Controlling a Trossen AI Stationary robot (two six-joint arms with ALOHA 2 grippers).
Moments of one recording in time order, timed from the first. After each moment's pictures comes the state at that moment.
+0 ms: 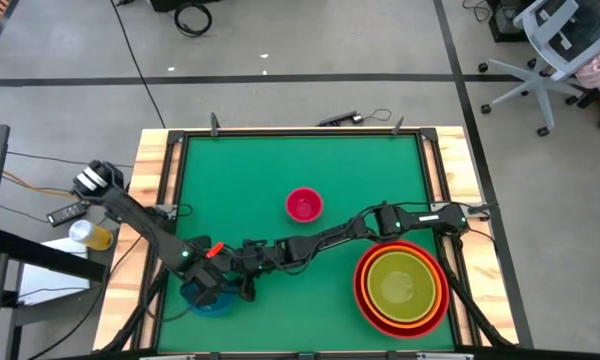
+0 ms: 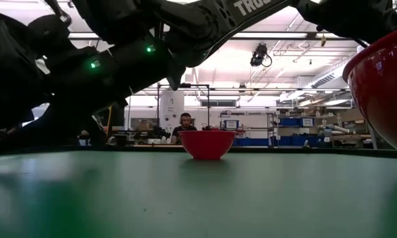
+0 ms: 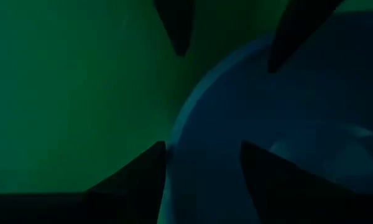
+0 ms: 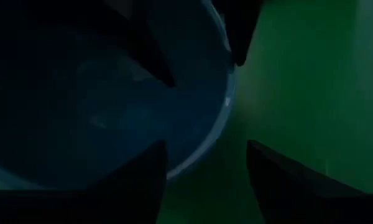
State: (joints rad) left arm -0.68 1.42 0.84 -0.91 -0.01 -0.88; right arm 0.21 2.63 2.09 0.05 -0.04 0.37
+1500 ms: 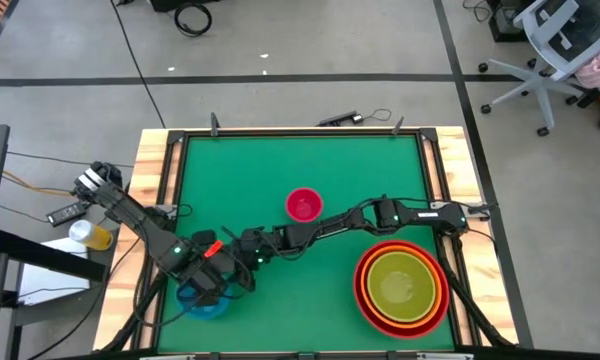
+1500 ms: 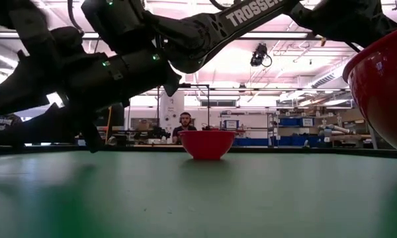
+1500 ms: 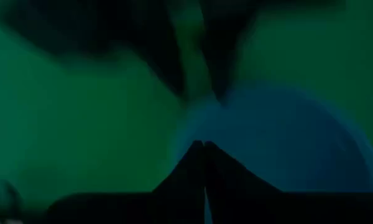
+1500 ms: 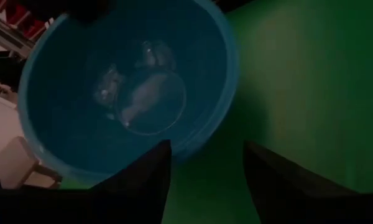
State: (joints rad) left arm -0.69 1.43 1.17 -1.21 -0.11 -0.84; right arm 0.14 2.63 2.09 0.07 -0.31 0.51
